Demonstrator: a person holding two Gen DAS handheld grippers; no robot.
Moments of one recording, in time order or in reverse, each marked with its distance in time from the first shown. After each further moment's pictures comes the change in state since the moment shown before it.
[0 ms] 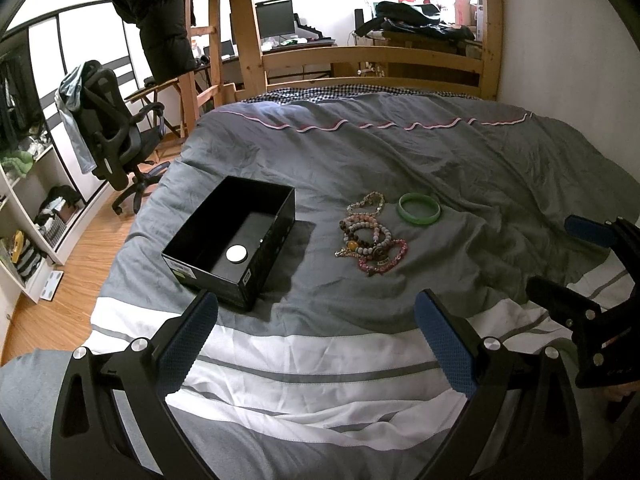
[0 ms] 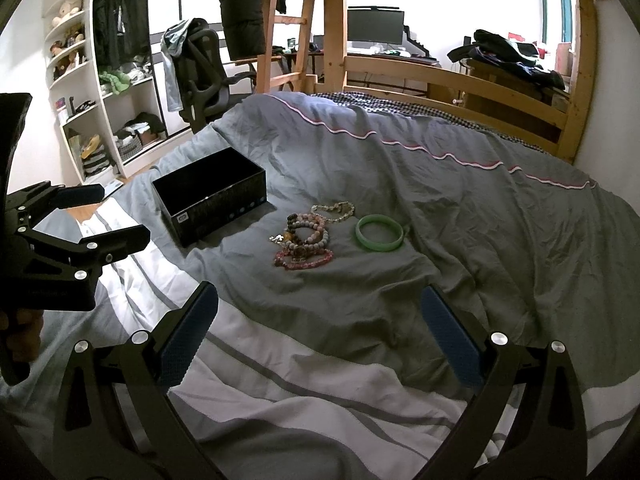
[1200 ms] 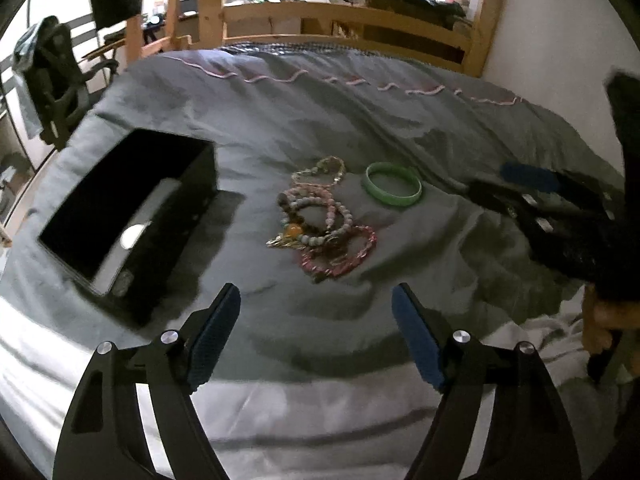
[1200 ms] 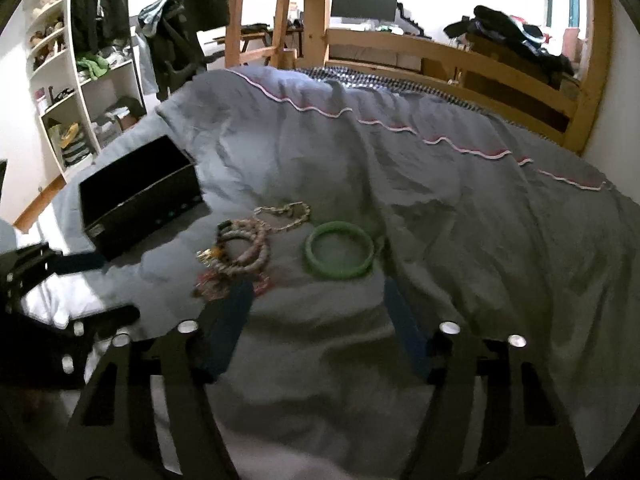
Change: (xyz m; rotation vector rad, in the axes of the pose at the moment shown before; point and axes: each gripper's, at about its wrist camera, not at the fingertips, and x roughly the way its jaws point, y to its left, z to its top) left arm 0.124 -0.033 0.007 -0.038 0.128 -0.181; right arm 0.127 -0.065 0.044 -0.012 0.109 -0.018
